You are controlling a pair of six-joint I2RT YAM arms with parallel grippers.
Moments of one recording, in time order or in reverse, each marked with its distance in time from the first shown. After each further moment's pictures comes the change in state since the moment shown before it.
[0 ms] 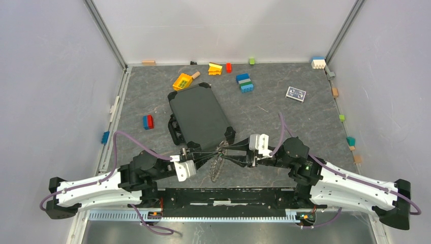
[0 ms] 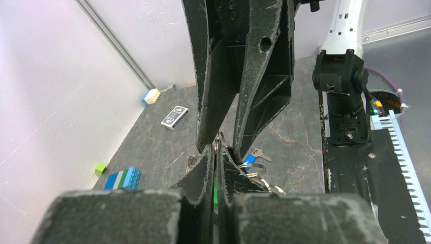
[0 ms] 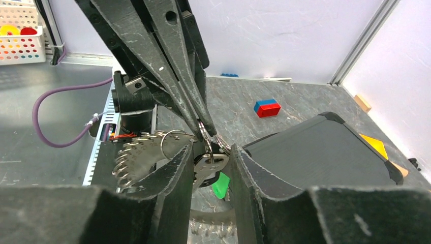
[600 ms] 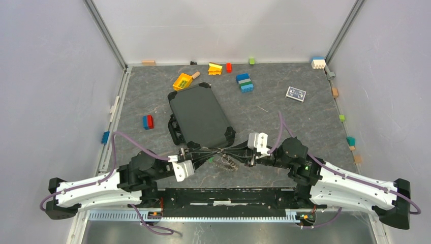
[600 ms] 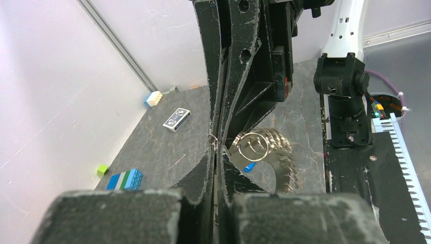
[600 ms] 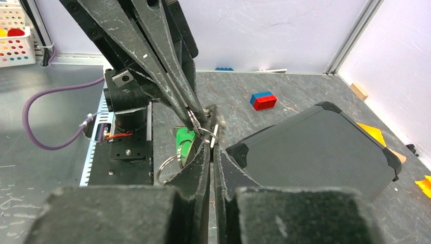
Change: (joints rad) left arm 0.000 -0.015 -0.003 0.002 -0.001 0.000; right arm 0.000 0.011 -0.003 -0.005 0.056 0.021
